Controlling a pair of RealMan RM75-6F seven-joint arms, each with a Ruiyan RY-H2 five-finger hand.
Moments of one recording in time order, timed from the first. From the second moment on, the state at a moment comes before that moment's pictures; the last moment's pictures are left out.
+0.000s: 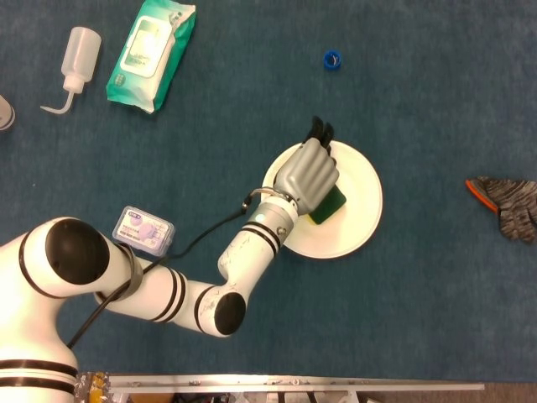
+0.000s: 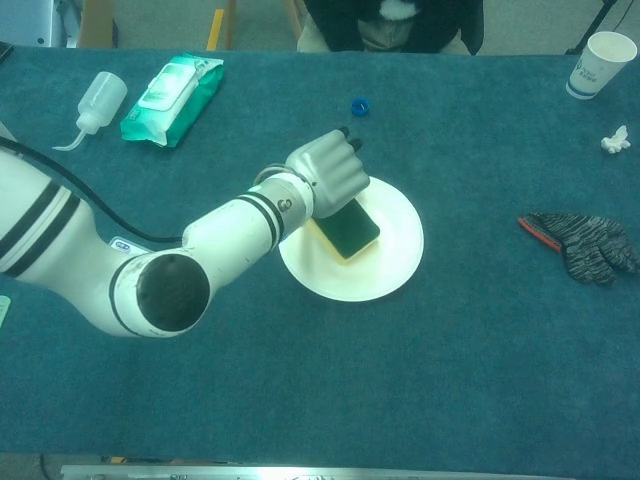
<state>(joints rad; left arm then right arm) -1.36 -1.84 -0.06 -1.52 0.40 1.09 1.42 0.10 -1.19 0.14 -1.46 -1.43 1.46 0.30</state>
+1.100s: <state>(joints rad) -1.34 -1.80 -0.05 -1.62 0.42 1.11 1.39 0.10 -1.19 0.14 -1.47 -1.44 1.47 0.30</state>
